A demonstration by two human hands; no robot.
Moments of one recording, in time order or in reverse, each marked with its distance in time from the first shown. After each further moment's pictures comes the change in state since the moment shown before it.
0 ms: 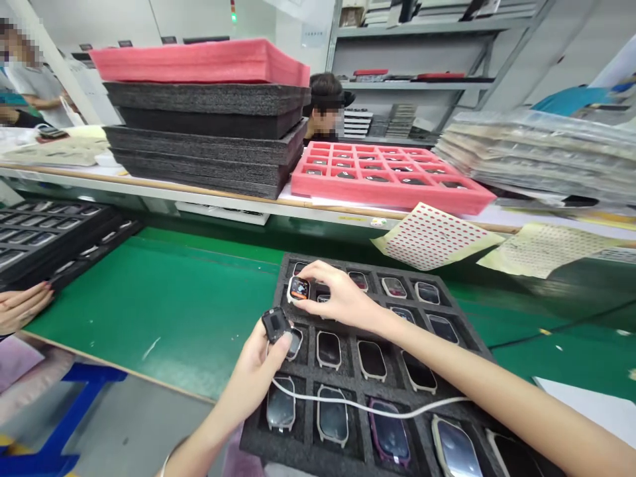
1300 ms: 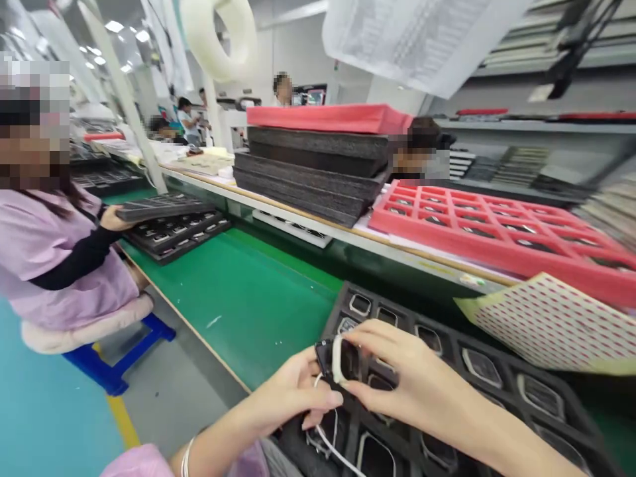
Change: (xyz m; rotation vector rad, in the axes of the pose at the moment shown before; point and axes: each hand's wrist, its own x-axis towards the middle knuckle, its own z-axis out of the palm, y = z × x) left_hand -0.013 0.014 -0.016 -0.346 -0.234 -0.018; right_hand 0.003 -0.066 -0.029 0.031 -0.209 -0.207
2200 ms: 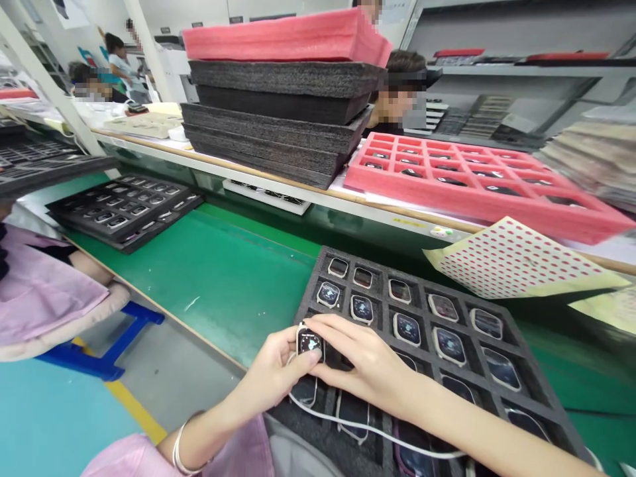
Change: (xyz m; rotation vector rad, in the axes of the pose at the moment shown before) left_hand -0.005 -0.019 0.005 0.188 0.097 0.083; right_hand -0.032 0.015 0.063 0.098 0.147 -0.104
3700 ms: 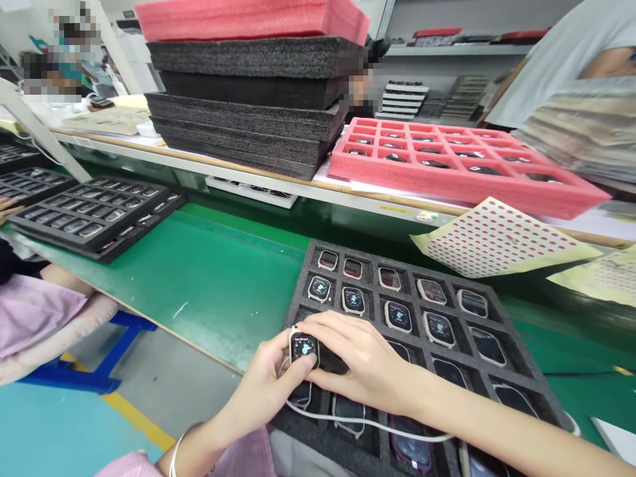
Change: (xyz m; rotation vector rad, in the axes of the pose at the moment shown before) left_hand -0.005 0.006 0.003 0.297 0.027 -0.049; right_hand 0.006 -0.008 -0.006 -0.019 0.002 0.031
